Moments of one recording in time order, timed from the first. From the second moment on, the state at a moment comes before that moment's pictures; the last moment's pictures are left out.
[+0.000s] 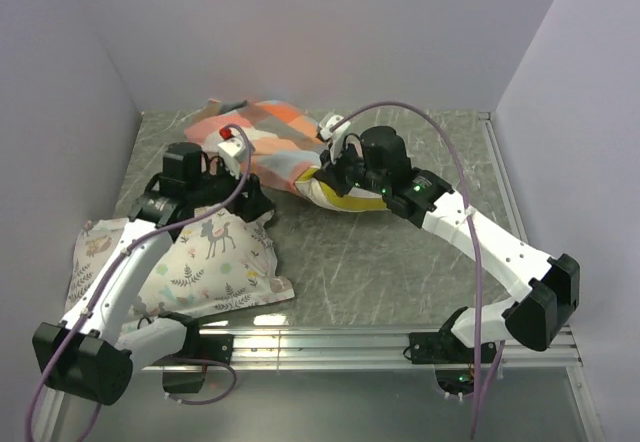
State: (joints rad) left arm -0.21 1.10 1.03 -0.51 0.64 0.10; right arm 0.74 1.36 1.26 -0.29 -0.19 -0.18
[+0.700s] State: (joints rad) left arm -0.47 1.23 1.13 -0.21 0.38 -0.10; right arm 0.61 1.44 1.43 -0.33 -0.34 0.28
